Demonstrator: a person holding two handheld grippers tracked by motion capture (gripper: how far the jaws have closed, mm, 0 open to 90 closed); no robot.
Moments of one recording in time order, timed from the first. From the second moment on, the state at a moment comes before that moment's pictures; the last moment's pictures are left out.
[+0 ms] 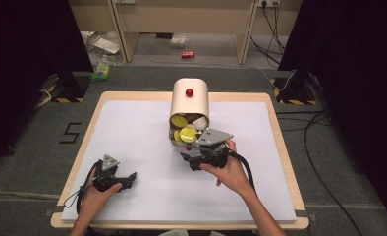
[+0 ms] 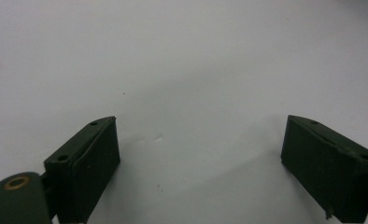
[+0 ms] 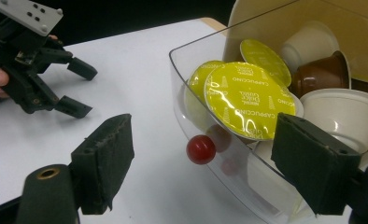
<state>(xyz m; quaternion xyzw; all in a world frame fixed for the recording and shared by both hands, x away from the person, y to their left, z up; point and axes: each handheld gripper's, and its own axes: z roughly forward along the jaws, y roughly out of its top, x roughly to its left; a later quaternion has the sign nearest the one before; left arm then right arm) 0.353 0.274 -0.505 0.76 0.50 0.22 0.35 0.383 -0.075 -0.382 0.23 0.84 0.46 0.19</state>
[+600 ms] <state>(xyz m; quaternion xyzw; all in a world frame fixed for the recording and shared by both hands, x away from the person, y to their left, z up) 0.352 0.274 -0.505 0.76 0.50 0.22 0.35 0.360 -0.077 -0.389 0.22 0.85 0.44 0.18</state>
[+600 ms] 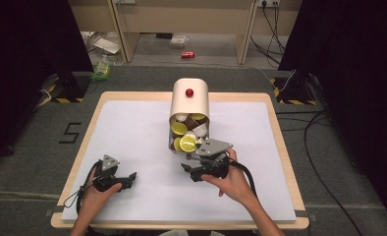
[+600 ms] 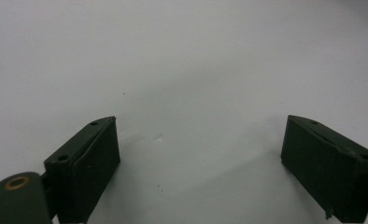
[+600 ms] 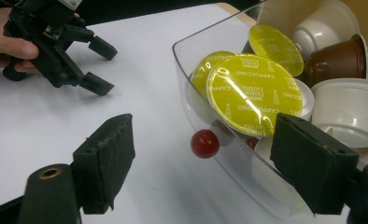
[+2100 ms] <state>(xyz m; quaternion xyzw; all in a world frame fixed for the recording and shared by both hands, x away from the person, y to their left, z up) 0.352 0.274 -0.505 0.76 0.50 0.22 0.35 0.368 -0.076 -0.372 0.27 0.83 0.46 0.18</state>
